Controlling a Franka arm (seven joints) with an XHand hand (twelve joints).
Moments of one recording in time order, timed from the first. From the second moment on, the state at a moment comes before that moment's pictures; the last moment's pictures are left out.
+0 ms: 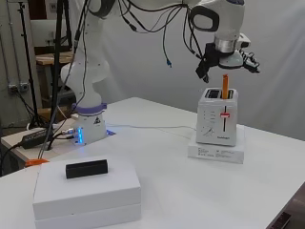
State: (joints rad) arm 0.24 0.23 0.10 -1.66 0.36 1.70 -1.54
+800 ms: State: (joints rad) arm 0.39 0.28 0.12 -1.55 -0.16 1.52 -1.34
